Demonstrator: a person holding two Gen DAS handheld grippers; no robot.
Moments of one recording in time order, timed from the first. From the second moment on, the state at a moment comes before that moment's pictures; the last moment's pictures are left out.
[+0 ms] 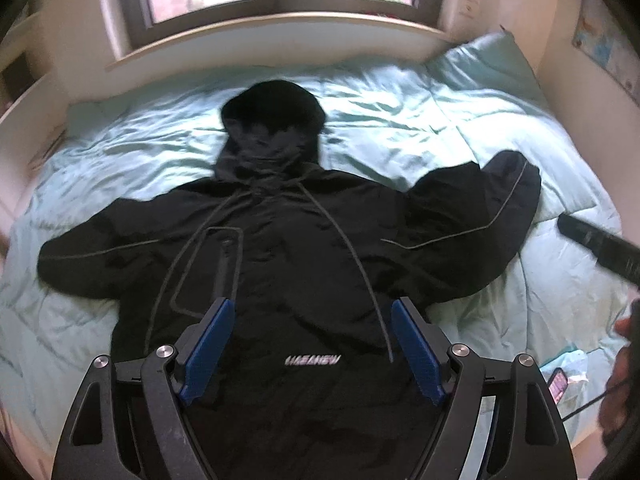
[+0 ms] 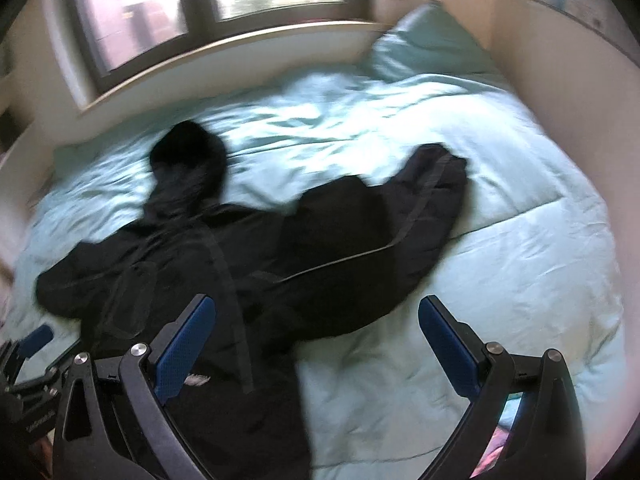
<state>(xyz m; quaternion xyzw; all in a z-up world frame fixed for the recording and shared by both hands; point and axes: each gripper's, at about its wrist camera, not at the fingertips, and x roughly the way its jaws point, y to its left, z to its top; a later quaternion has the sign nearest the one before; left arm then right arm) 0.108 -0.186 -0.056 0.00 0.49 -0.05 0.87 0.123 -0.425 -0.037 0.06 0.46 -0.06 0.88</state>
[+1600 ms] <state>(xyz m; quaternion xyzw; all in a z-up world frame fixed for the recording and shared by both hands) 0.326 -0.381 -0.313 0.04 0.63 -0.20 0.75 0.198 -0.697 -0.173 0.20 0.52 -0.21 0.81</state>
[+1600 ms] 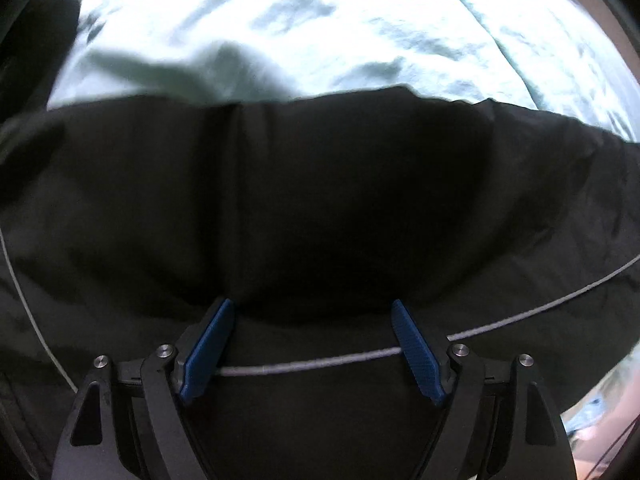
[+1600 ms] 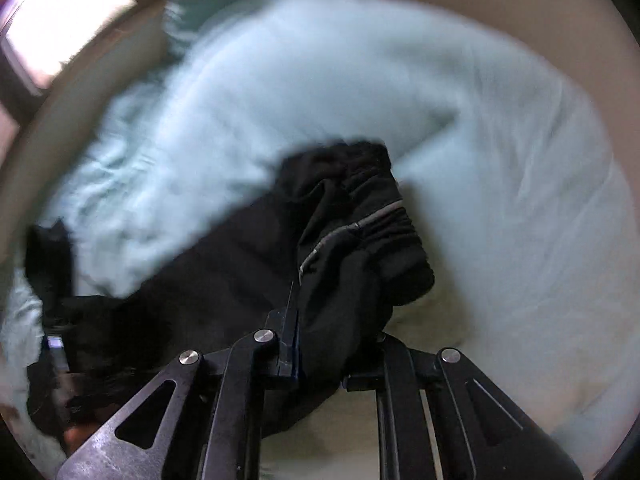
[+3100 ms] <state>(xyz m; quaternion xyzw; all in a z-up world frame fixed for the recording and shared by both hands) 0.228 0.050 -0.224 -0.18 0.54 -0.09 0.82 0.288 -0.115 -0.262 -0.02 0.61 0.29 0.73</state>
